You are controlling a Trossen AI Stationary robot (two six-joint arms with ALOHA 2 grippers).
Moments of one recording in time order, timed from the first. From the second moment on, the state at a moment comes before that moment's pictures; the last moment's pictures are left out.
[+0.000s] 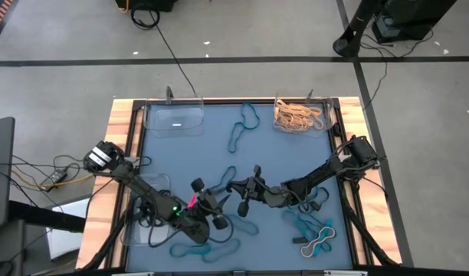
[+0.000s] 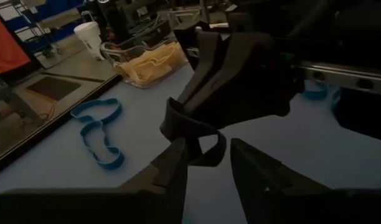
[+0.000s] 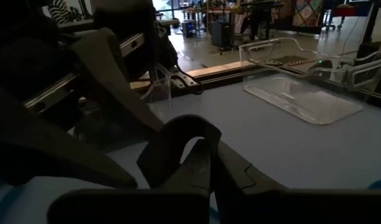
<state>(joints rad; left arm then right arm) -0.61 1.77 1.03 0.02 -1.16 -0.47 0.38 1.91 0.86 0.86 0.73 0.24</state>
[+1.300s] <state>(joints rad) -0.68 1.62 1.03 -0.13 -1.07 -0.46 0.45 1.91 0.86 0.86 1.01 -0.02</state>
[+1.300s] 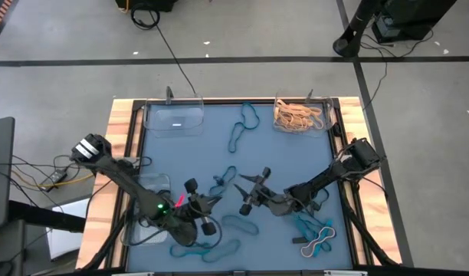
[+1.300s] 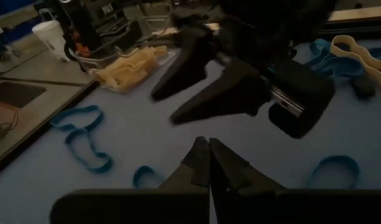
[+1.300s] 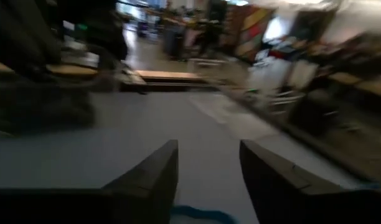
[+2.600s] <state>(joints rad) -0.17 1.63 1.00 -0.79 -0.27 -0.60 0.46 1.87 0.86 0.52 0.68 0.25</state>
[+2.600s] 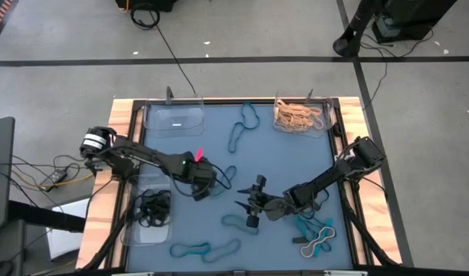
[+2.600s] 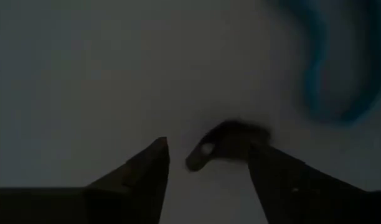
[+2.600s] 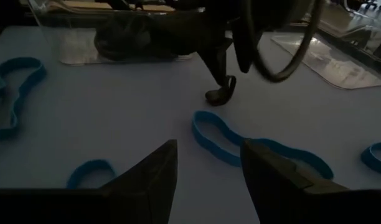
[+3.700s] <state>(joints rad) -0.14 1.64 0.92 -0.64 -0.25 -0.45 0.45 1.87 0.86 0.47 0.66 0.29</state>
